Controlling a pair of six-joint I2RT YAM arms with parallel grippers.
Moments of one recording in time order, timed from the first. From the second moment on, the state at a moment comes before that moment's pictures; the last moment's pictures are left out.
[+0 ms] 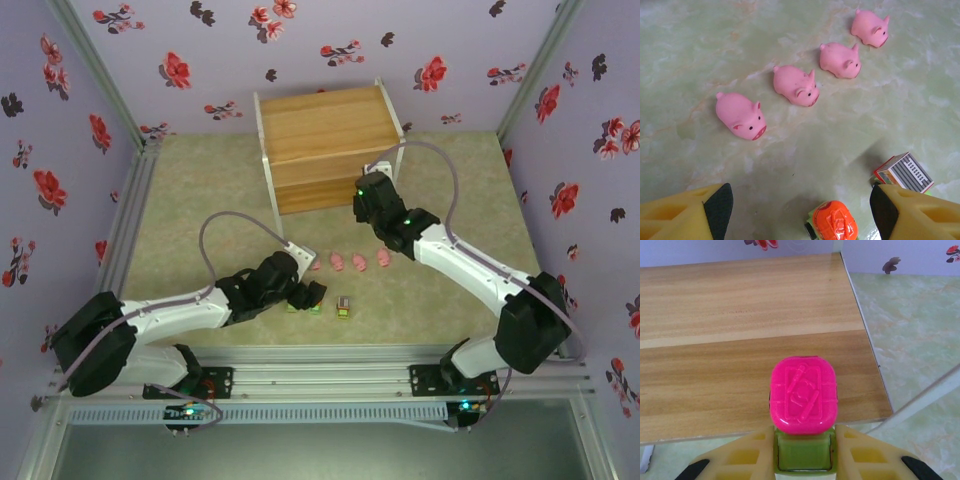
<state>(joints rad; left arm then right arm) -1.00 1.30 0.60 -0.01 -0.12 -0.28 0.66 1.44 1.12 -0.34 0.43 0.35</state>
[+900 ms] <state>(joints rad) -1.00 1.33 0.61 -0.01 -0.09 -0.28 0.60 1.55 1.13 -0.27 0.39 0.32</state>
